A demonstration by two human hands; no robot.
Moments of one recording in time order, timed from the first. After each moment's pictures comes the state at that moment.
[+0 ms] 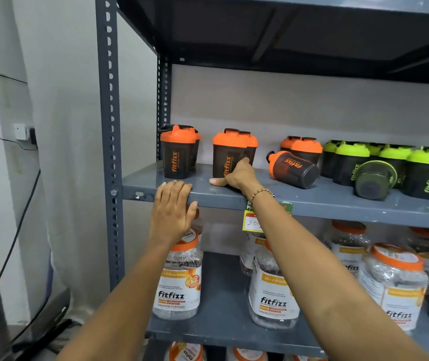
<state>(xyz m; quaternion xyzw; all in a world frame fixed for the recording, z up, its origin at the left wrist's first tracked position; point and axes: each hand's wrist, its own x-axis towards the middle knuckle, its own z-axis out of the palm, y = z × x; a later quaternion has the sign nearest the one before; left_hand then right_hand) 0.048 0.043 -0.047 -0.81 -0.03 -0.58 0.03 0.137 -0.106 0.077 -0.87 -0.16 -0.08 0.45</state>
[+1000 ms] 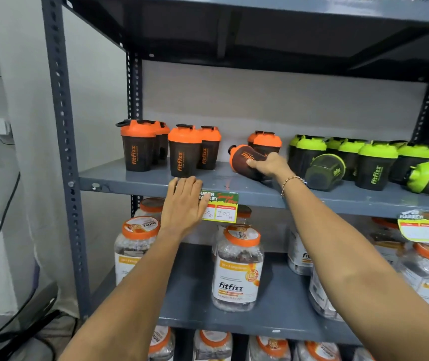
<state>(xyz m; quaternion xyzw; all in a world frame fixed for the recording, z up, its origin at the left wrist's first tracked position) 0.067 -0.089 -0.022 -0.87 -0.05 -0.48 0.07 0.181 -0.282 0.101 -0.92 -0.12 -0.12 0.36</state>
